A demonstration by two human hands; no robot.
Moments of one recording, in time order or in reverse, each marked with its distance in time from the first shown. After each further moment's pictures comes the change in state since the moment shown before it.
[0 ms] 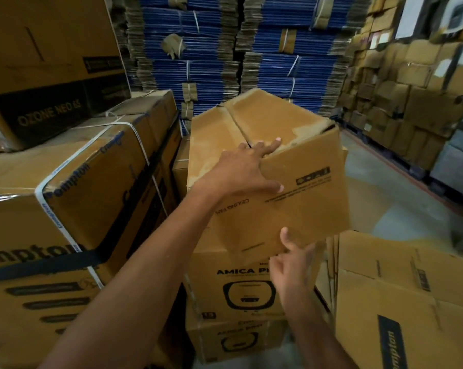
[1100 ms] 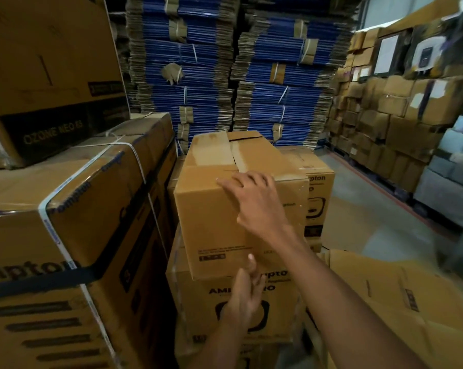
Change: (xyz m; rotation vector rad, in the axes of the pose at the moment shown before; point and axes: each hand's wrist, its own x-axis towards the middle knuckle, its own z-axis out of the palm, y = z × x) left_hand -0.071 0.039 0.217 -2.161 0.194 -0.953; right_hand -0.015 -0.073 0.129 -1.957 -0.574 -1.428
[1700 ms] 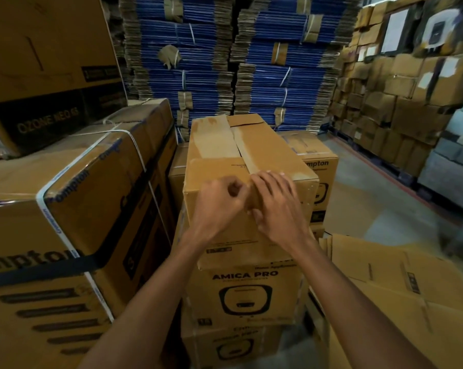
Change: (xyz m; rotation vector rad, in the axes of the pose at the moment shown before) left_hand -0.070 0.152 0.058 1.413 0.013 1.093; right_hand -0.054 0.027 0.032 0.105 0.185 0.069
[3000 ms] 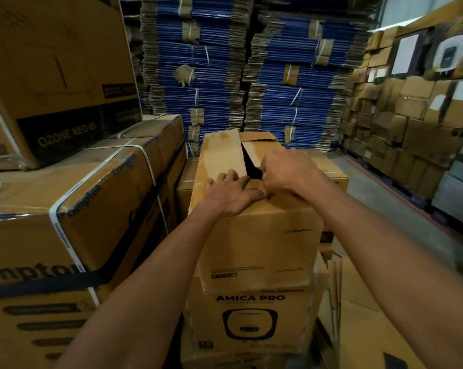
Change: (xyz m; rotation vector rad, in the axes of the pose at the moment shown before) left_hand 0.095 -0.025 0.006 0.600 -0.412 -0.067; right_hand 0.142 -0.005 -0.074 -0.278 -0.526 0.090
